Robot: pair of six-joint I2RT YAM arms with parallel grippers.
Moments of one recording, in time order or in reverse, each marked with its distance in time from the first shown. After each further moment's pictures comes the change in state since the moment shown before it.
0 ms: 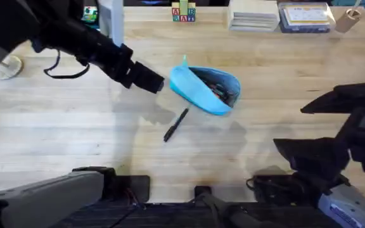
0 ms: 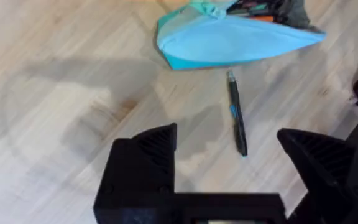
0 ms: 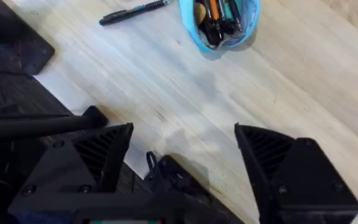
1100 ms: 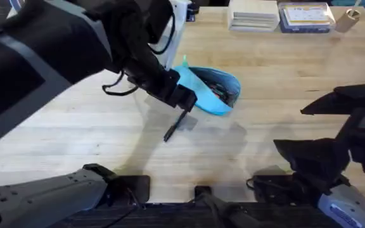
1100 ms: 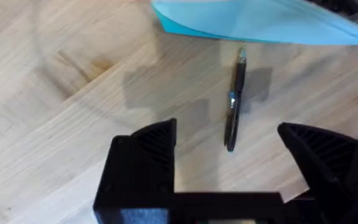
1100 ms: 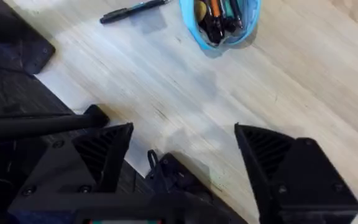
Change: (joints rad) left arm -0.454 0.000 -0.093 0.125 -0.408 -0.558; right arm 0.000 0.000 0.000 -0.008 0.000 0.005
